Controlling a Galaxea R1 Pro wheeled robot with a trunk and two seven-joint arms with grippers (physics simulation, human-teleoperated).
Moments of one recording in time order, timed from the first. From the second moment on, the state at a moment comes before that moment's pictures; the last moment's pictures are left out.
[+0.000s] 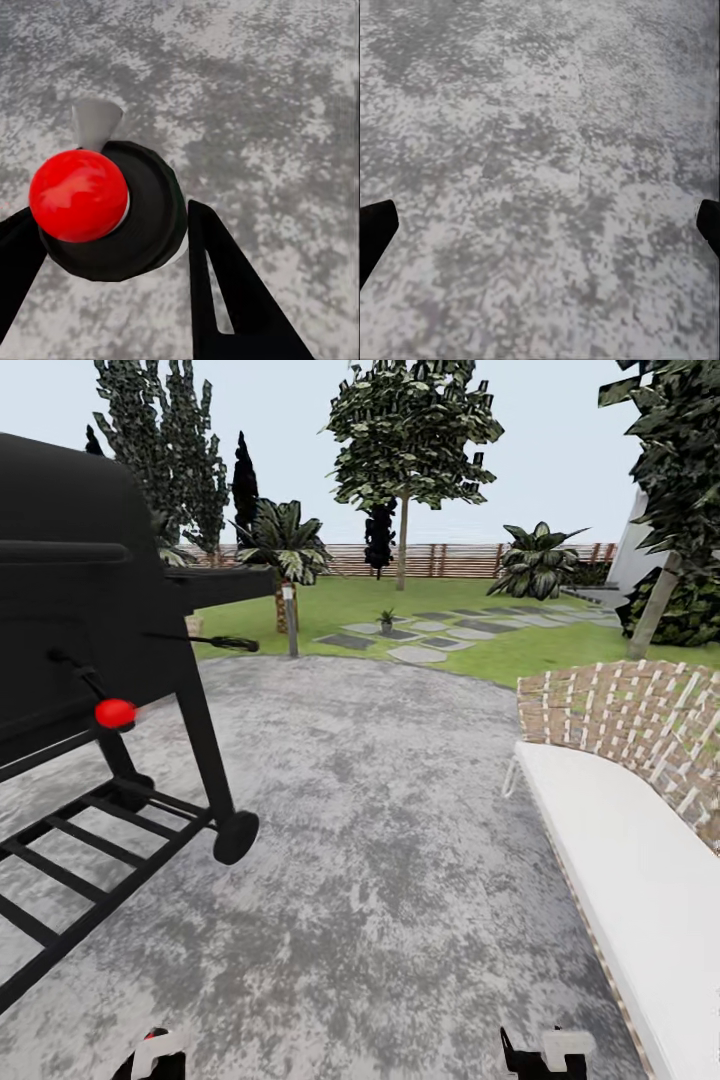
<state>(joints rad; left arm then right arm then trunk) -0.30 0.10 0.22 -0.26 -0.03 -0.48 0.01 -0.36 -0.11 -0.06 -0.12 0.08 -0.63 -0.02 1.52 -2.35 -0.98</state>
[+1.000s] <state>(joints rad) -0.30 0.10 0.22 -0.26 -0.03 -0.48 0.01 -0.36 -0.11 -0.06 -0.12 0.08 -0.63 -0.02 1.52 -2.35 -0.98</state>
